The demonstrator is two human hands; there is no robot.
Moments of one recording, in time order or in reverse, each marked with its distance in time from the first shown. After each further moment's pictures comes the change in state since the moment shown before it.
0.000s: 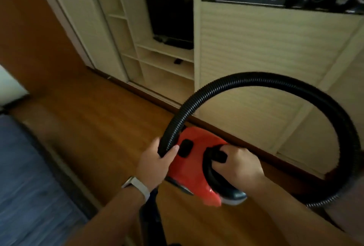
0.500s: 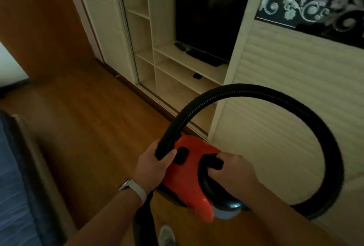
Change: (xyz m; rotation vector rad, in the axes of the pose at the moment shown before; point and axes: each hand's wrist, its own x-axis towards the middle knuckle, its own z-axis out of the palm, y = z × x) left_hand 0.265 -0.077 -0.071 -0.138 0.090 -0.160; right_hand 0.290 -0.097 0.043 -0.016 -0.099 -0.102
